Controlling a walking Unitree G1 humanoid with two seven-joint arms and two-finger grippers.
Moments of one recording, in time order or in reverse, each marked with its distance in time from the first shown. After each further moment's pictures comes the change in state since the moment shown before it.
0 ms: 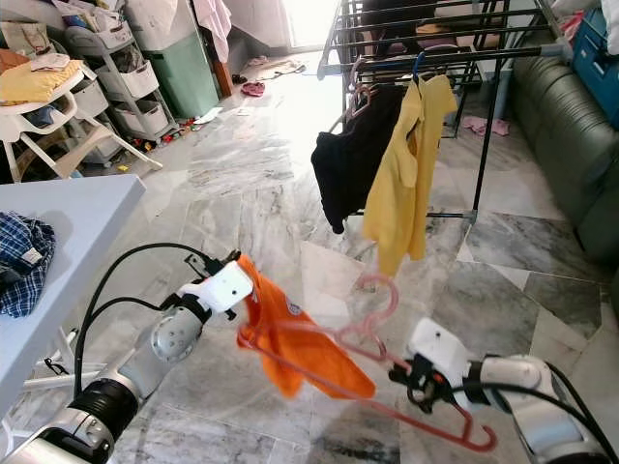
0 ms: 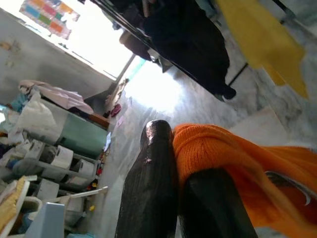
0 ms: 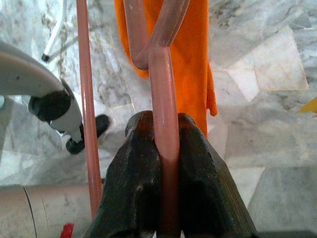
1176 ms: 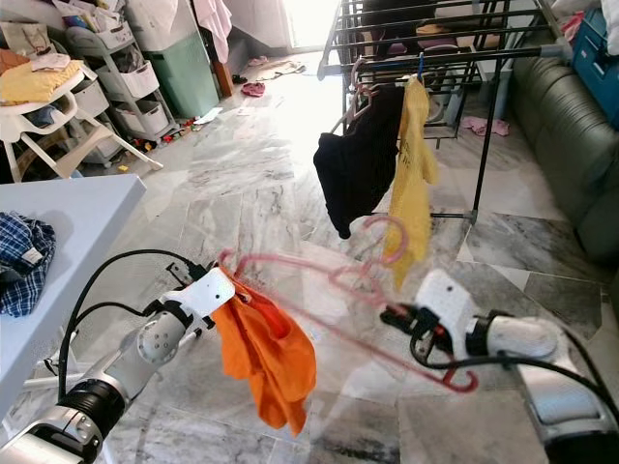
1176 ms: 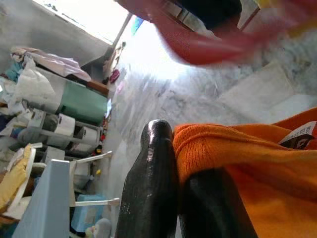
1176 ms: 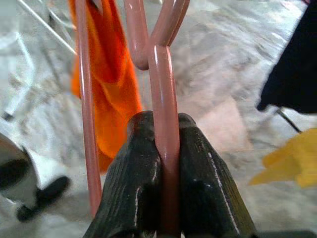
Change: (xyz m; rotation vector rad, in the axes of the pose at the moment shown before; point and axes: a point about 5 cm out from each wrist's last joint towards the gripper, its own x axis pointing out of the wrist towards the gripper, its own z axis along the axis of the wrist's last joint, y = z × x) left arm -0.010 0.005 -0.032 0.054 0.166 -0.031; right arm -0.024 -0.026 0.051 -0.100 -0.225 -0.152
